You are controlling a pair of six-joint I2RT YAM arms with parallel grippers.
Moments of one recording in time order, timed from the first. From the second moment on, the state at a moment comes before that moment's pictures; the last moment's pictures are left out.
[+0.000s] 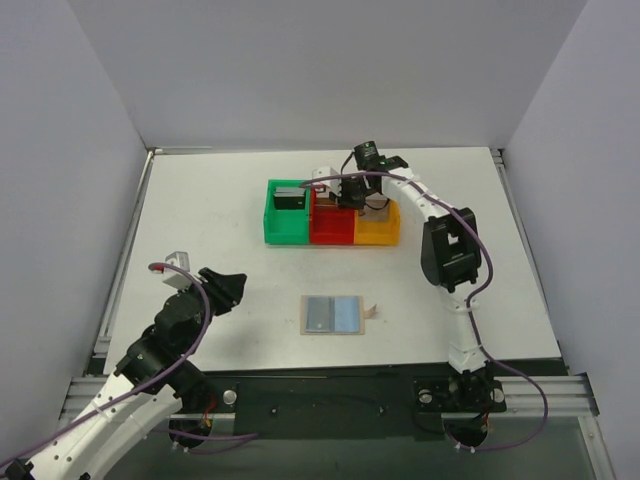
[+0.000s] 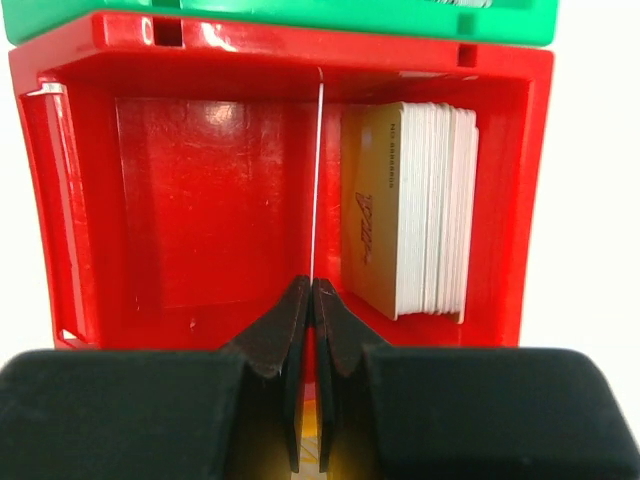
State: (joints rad) left arm -0.68 0.33 0.41 -0.36 -0.44 -0.88; right arm 0.40 2.28 1.97 -0.72 -0.48 -1.12
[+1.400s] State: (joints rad) left arm -0.68 0.33 0.39 -0.35 -0.43 -0.87; right arm 0.42 2.30 1.95 -0.59 -0.36 -1.06
